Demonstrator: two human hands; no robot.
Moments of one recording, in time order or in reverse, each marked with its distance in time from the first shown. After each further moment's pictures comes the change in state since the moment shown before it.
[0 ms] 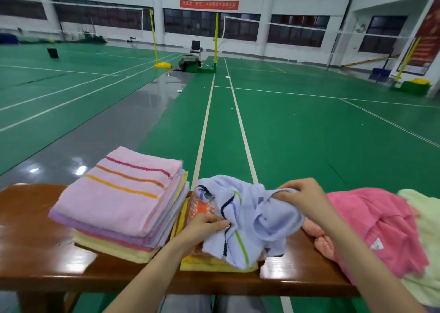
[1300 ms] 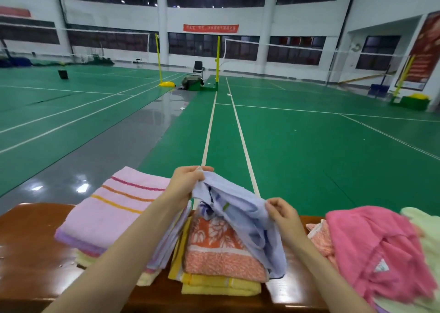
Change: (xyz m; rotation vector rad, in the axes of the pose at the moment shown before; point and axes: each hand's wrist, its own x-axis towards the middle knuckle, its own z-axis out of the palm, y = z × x) left_hand -0.001 0.114 -0.050 -0.264 0.346 0.234; right_hand 0.013 0.021 0.054 0.399 0.093 -0.131
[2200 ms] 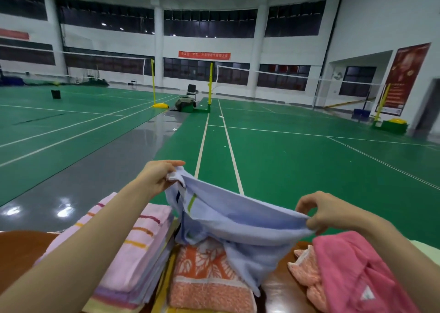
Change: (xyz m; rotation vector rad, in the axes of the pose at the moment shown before) left_hand 0.028 0.070 -0.026 -0.110 0.098 -0.061; right_hand 0.040 -0.080 -0.134 -0.545 -0.495 0.096
